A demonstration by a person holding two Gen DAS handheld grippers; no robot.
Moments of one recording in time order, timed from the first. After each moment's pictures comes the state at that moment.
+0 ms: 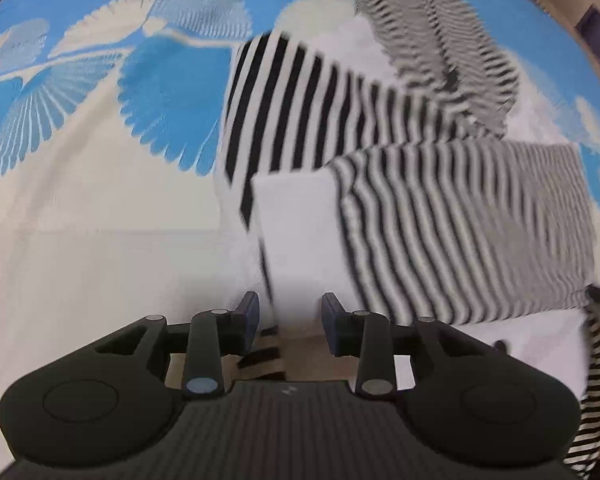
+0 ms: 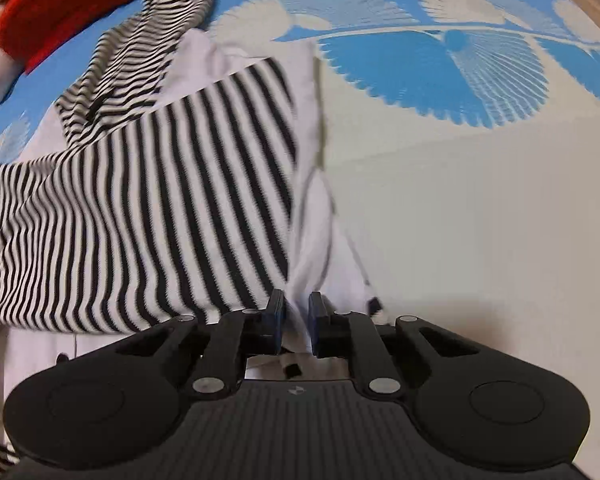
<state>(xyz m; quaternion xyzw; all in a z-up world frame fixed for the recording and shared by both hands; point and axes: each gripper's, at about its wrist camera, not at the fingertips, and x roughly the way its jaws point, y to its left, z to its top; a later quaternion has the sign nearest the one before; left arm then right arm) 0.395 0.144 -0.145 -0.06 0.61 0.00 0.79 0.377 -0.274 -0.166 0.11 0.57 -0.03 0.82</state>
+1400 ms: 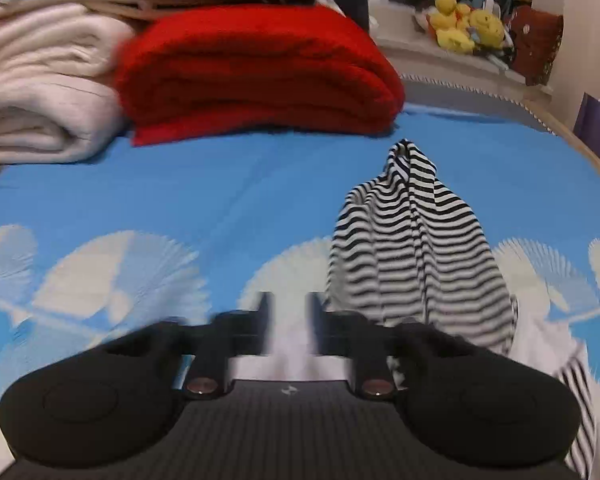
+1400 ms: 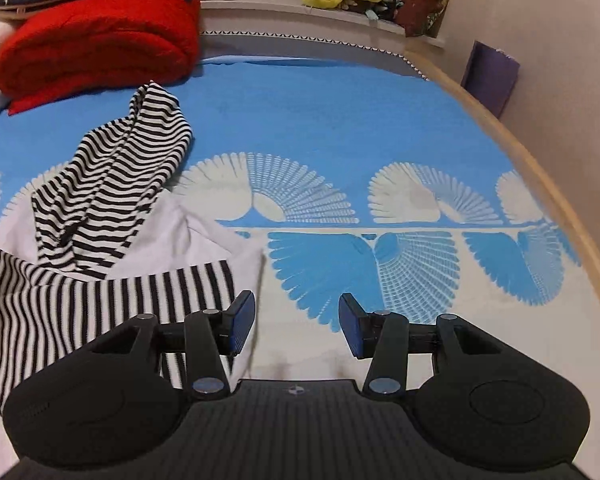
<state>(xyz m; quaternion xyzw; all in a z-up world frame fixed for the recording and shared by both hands) 0.569 0.091 -0.065 -0.03 0.40 0.04 0.91 0.431 -0.273 -0.065 -0.05 0.44 -0.08 0.89</state>
